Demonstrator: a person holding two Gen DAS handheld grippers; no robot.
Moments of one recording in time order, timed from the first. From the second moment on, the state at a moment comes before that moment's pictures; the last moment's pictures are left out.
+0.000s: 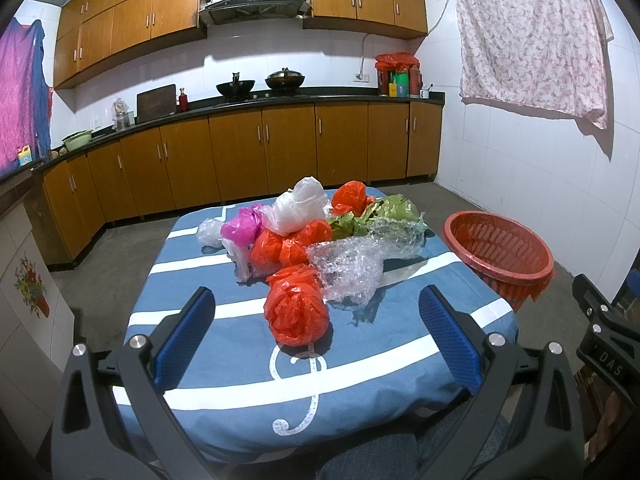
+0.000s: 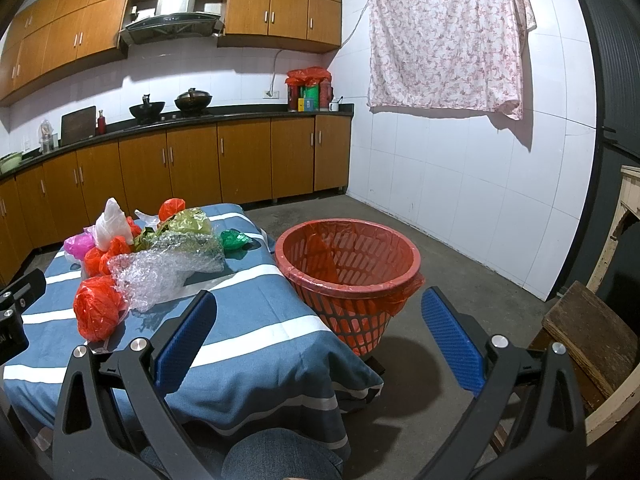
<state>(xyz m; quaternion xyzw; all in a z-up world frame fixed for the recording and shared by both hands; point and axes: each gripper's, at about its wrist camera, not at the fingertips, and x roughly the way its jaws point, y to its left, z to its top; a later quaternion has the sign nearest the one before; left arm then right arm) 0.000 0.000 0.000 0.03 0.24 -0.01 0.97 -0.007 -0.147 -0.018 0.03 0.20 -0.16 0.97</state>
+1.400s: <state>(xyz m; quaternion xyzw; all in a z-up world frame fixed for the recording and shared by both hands) 0.016 0.031 -0.019 -0.01 0.27 0.02 0.96 -0.002 -0.161 -0.024 0.05 0.21 -0.16 0.96</state>
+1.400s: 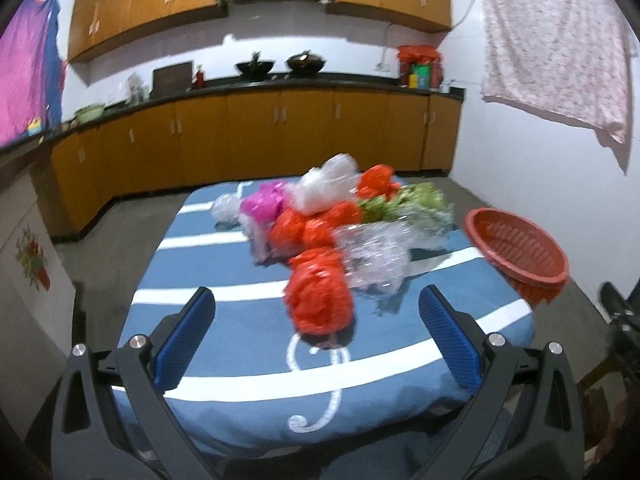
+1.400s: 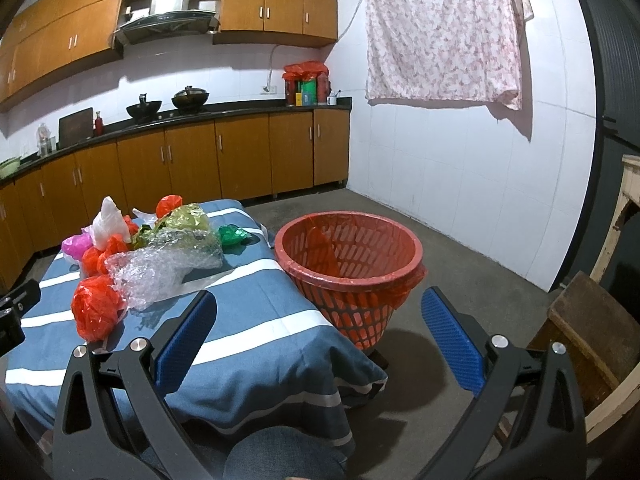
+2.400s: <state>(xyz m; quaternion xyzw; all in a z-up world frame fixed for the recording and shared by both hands) 0.146 0.068 -0.100 -0.07 0.40 -0.03 0.91 0.067 -0.129 -0.039 0.02 0.25 -0.12 0.96</state>
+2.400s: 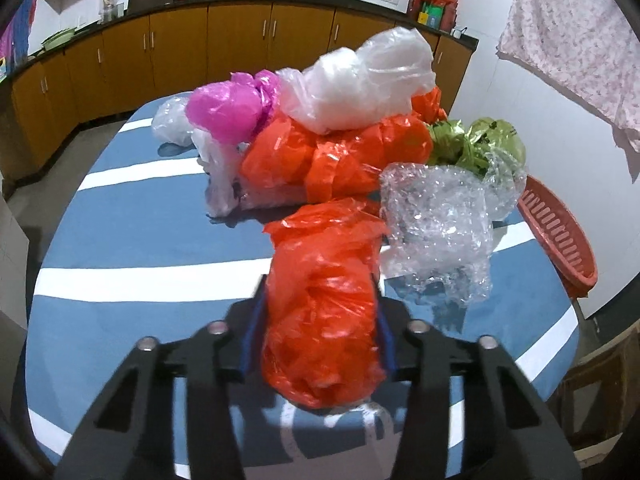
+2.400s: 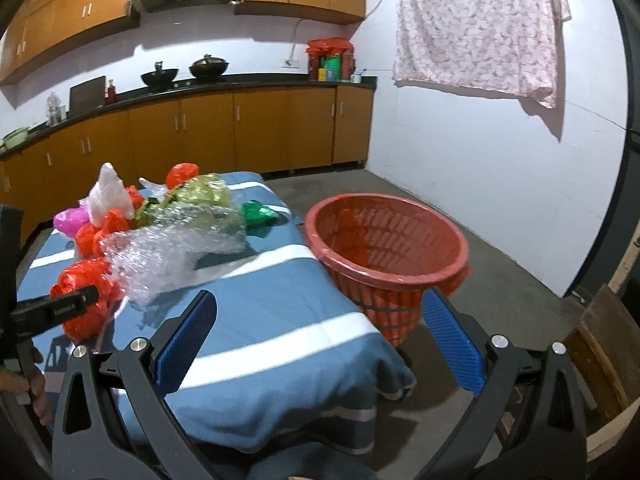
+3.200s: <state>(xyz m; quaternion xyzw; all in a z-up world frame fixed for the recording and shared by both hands) 0.092 0.157 -0.065 -0.10 0.31 0.02 0.94 0.176 -0.045 -0.042 0.06 0.31 0.00 0.95</state>
